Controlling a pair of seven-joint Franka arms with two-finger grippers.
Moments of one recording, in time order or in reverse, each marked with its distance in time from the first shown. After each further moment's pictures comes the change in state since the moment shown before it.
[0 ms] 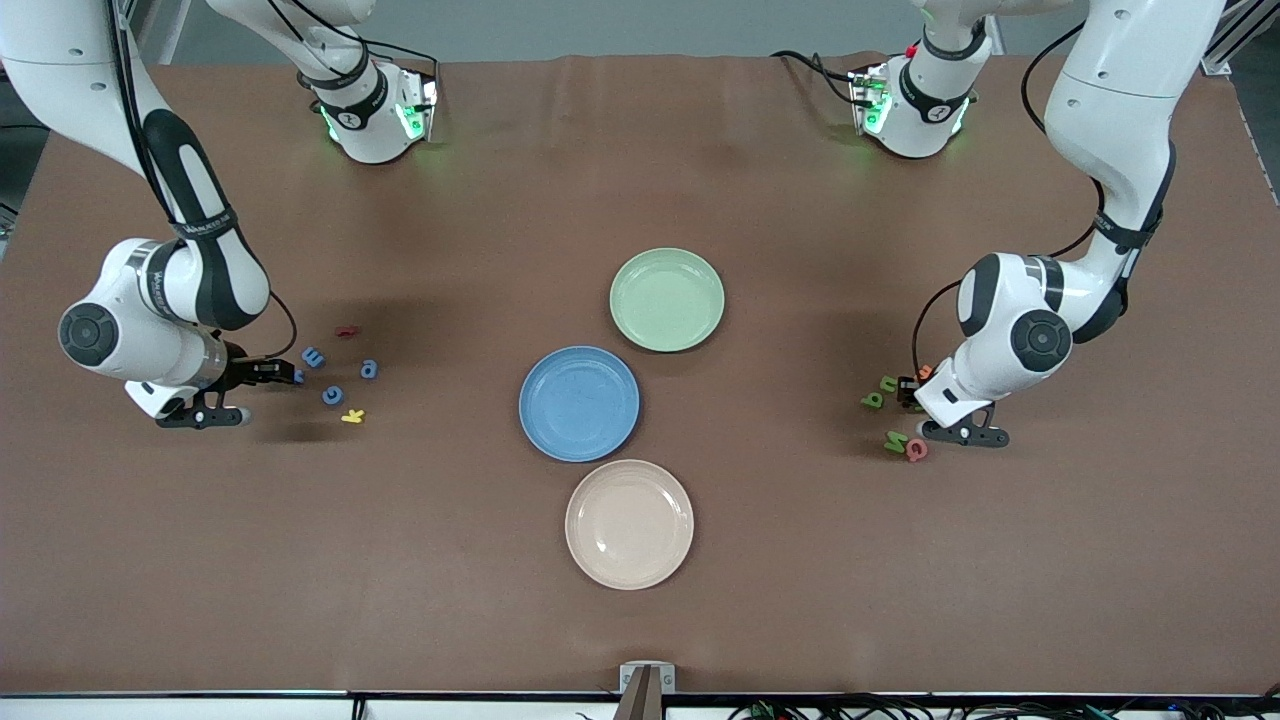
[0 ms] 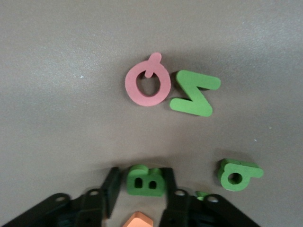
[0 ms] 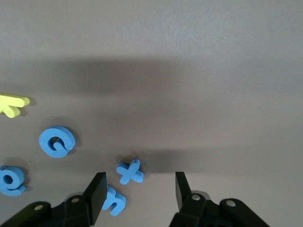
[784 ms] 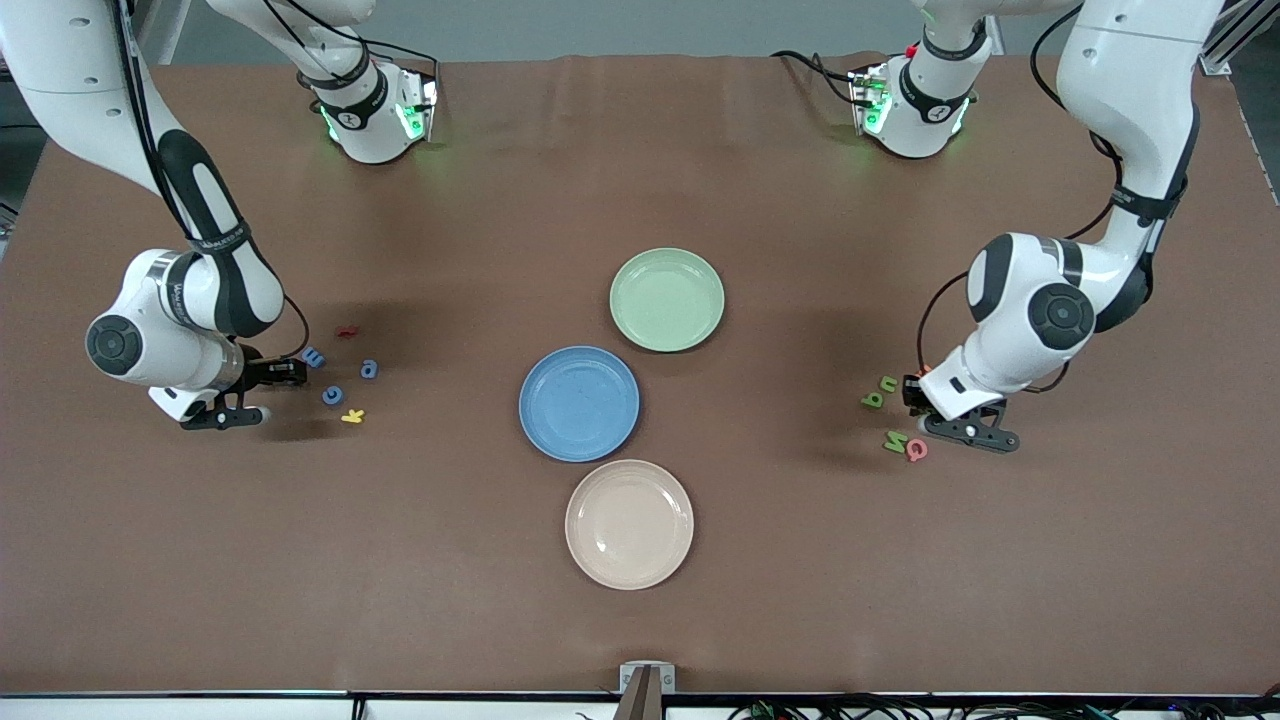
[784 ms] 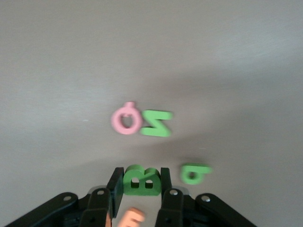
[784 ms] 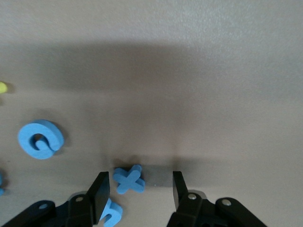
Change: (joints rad) left arm 0.006 -0.117 -0.074 0.025 0.001 -0.054 0.028; right arm -0.012 0.056 0.009 -0.004 0.004 0.028 -0.052
